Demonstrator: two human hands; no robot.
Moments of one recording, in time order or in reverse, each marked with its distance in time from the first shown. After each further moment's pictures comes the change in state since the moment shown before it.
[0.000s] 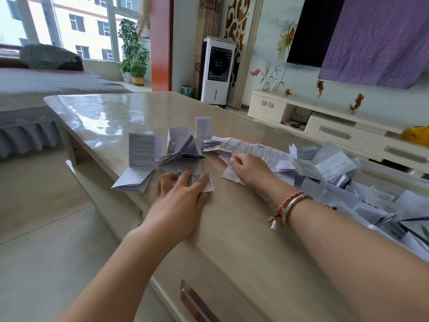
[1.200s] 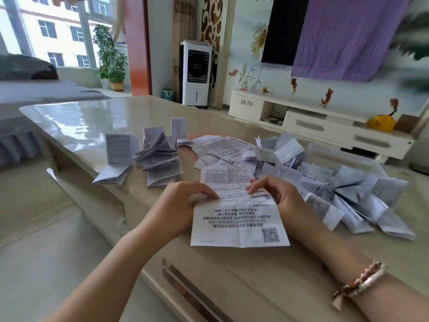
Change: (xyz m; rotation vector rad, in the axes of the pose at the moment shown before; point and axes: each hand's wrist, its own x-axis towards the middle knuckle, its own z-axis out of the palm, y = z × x) left_hand -0.038 0.043 0.002 -0.570 0.022 0.295; right_hand -0.180 0.051 -0.068 0.652 0.061 -0.049
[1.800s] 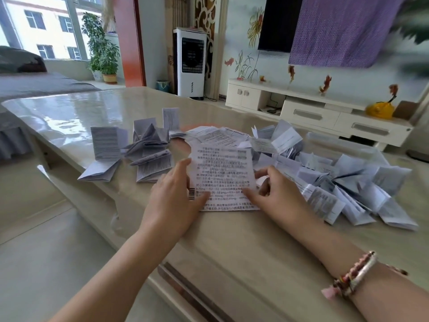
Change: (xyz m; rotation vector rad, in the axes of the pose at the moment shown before) left_hand 0.002 0.011 0.013 0.256 0.161 -0.207; right_hand 0.007 0.012 0.008 -0.462 0.137 0.085
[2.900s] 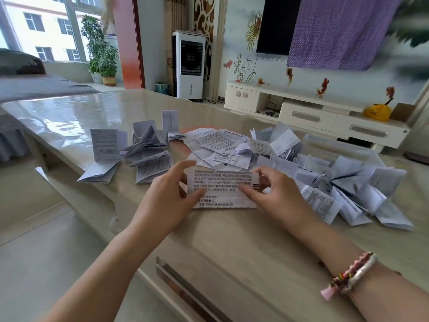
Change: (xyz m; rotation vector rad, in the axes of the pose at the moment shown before) left_hand 0.004 -0.009 -0.006 -0.201 -0.029 0.089; right_hand -0.001 -0.003 -0.004 0.136 0.025 -0.106
